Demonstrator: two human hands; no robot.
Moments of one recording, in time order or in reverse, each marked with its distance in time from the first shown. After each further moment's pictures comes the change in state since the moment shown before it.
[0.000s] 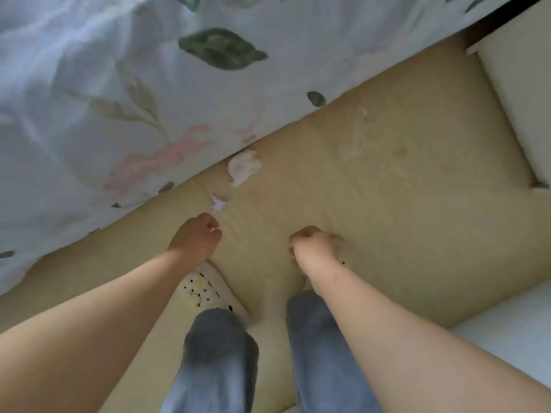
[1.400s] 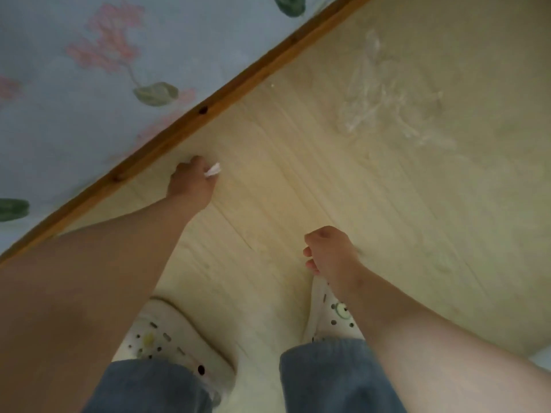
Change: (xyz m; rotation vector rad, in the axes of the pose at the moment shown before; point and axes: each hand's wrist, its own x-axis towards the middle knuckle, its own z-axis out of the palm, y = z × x) left_hand 0.215 0.052 0.085 0.158 0.202 0.188; right_hand 0.175 0.065 -0.003 0.019 0.032 0.080
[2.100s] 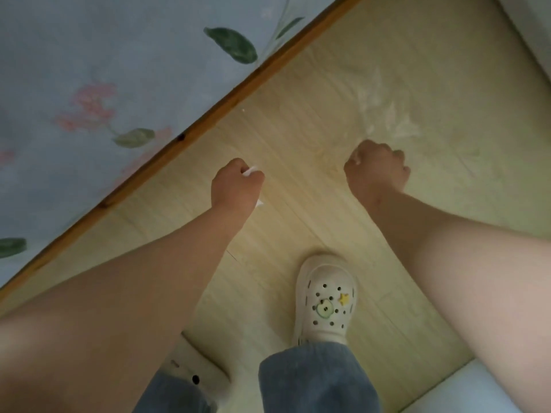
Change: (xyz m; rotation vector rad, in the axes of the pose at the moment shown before) left_hand -0.067 0.122 -0.011 -0.556 -0.017 -0.012; right_hand 0.028 -0.076 -0.116 -0.518 0.567 -0.339
